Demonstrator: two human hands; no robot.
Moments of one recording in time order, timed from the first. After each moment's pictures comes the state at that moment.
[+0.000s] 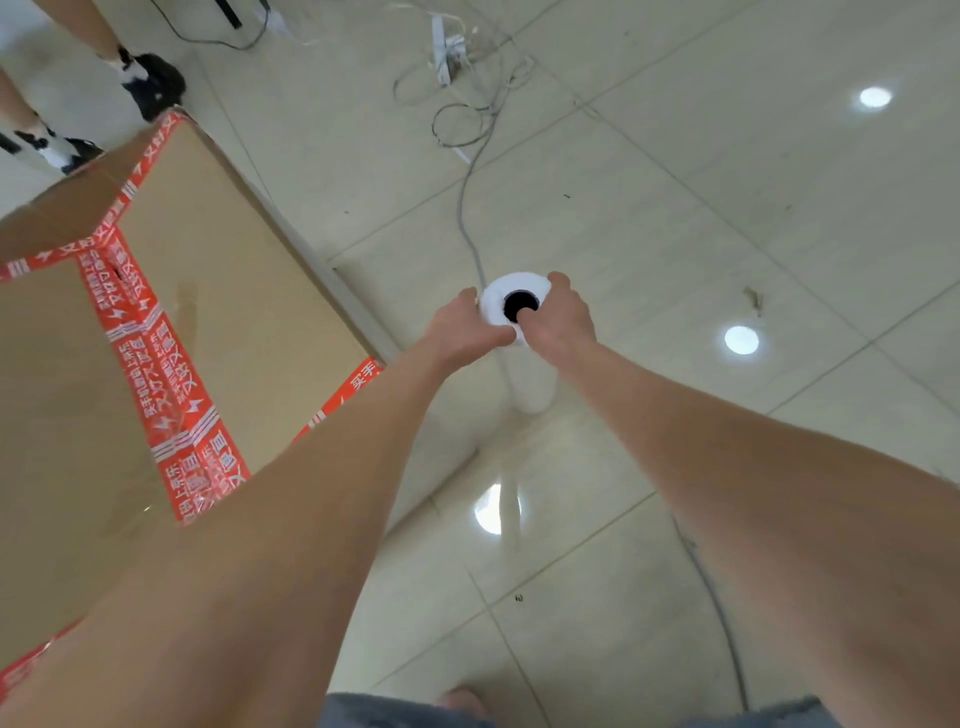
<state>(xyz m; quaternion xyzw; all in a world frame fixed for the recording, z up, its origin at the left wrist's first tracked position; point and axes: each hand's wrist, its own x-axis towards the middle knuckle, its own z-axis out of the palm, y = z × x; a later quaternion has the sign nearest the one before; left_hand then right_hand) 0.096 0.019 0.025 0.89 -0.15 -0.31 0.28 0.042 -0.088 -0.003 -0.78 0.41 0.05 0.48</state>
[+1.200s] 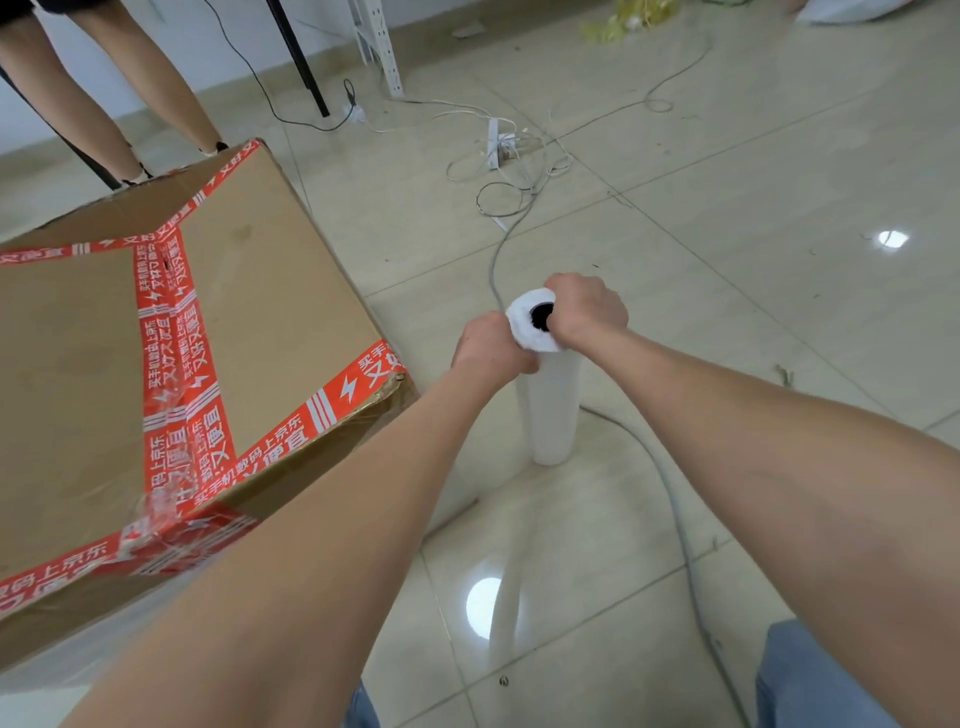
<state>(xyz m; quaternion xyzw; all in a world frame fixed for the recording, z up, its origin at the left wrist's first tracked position) 0.073 0.007 0.008 0.95 -0.18 -0.19 0.18 0.068 -0.112 -0.012 -0.93 0.29 0.00 0.24</state>
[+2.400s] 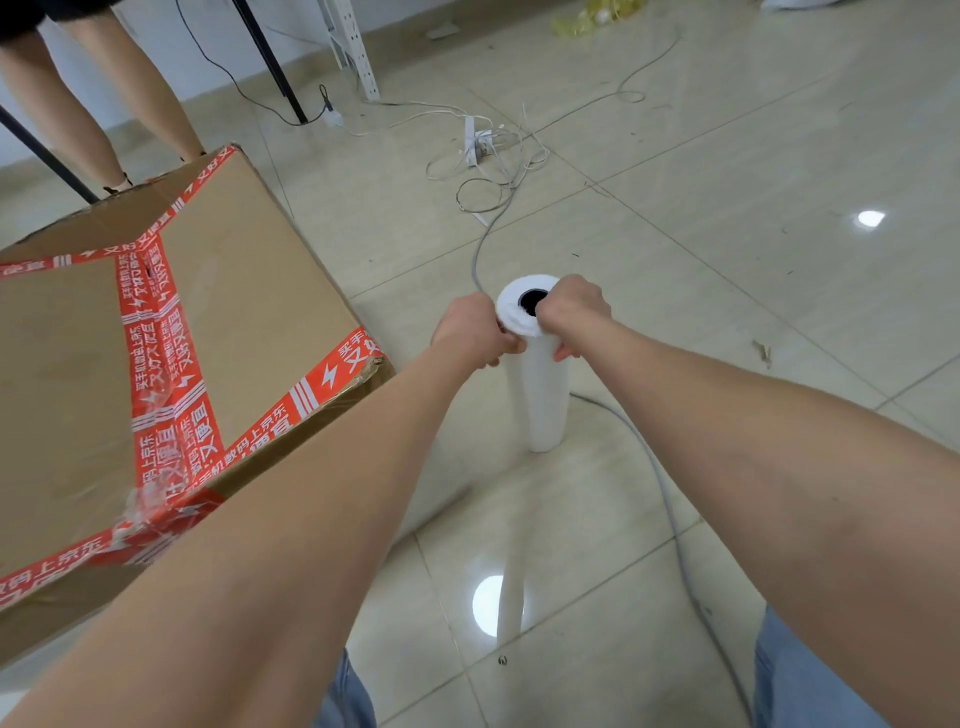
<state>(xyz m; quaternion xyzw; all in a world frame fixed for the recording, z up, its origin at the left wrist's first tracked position) 0.074 0.005 0.004 0.94 -0.16 -0.21 0.21 0.048 -0.113 -0.014 -0.84 0.41 0.06 0.35</state>
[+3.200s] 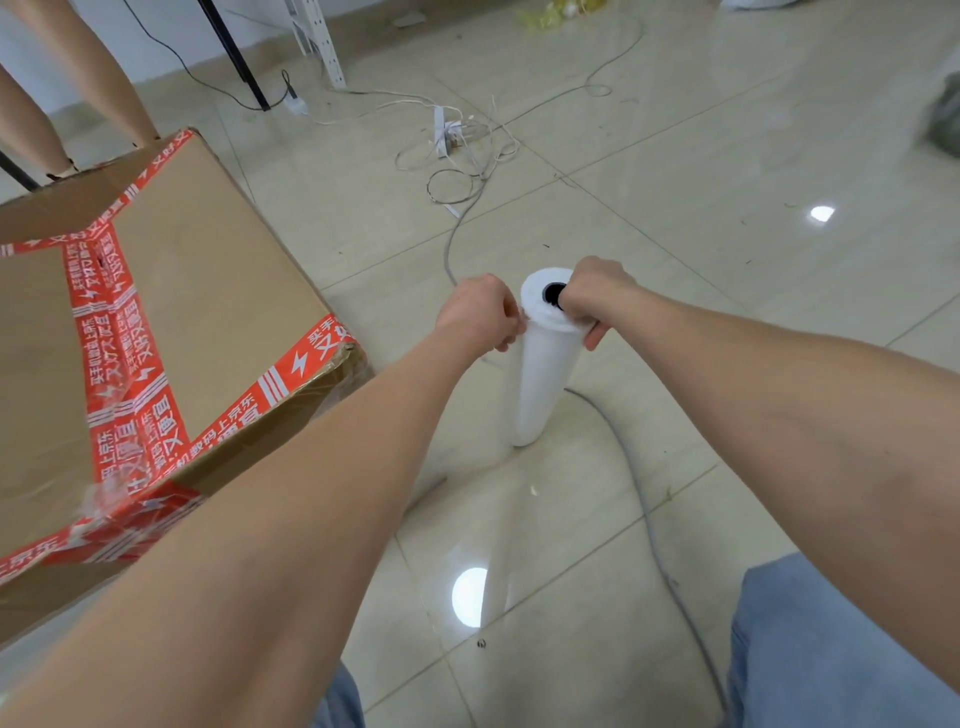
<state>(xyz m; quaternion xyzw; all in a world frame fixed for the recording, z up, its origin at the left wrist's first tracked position) 0.059 -0.017 0.003 0.92 -0.27 -0.18 0.20 0.014 -0.151 0.004 -0.88 0.39 0.12 0.25</state>
